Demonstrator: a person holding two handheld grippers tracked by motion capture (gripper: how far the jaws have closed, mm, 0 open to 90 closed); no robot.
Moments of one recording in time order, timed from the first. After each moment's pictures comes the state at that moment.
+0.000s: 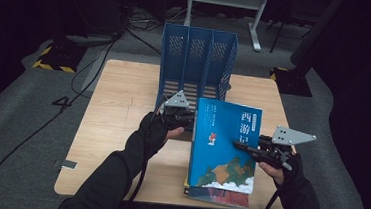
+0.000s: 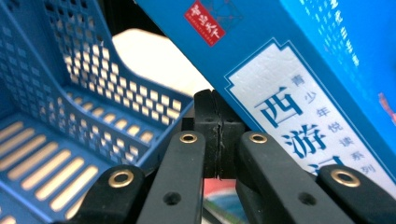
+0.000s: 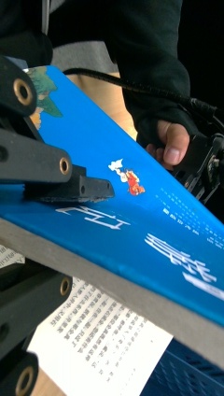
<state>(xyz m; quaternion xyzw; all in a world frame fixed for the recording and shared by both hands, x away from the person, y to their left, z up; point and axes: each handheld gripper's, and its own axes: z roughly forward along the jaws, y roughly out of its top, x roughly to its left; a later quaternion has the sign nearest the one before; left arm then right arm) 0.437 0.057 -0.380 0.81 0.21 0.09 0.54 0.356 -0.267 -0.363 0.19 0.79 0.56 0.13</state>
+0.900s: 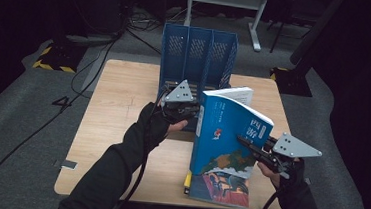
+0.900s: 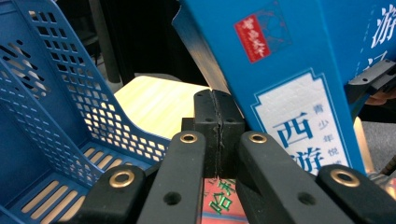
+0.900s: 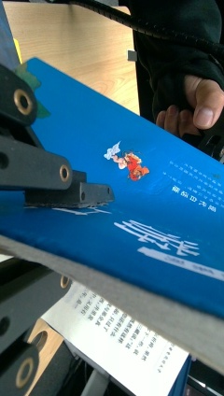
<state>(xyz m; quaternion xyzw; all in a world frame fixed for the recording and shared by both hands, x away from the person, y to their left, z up) 0.414 0.056 -0.330 0.80 0.16 0.15 0.57 0.335 -0.261 -0.357 0.17 0.76 0.57 0.26</state>
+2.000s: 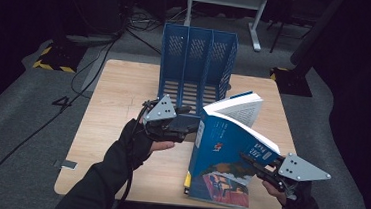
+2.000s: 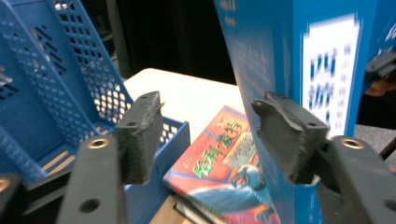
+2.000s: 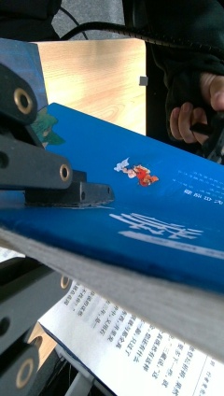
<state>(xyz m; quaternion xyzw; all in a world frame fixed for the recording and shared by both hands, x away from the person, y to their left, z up) 0.365 0.088 -0.337 0.79 0.19 0.16 0.56 0.295 -0.270 -0.362 0.13 0.77 0.57 0.27</state>
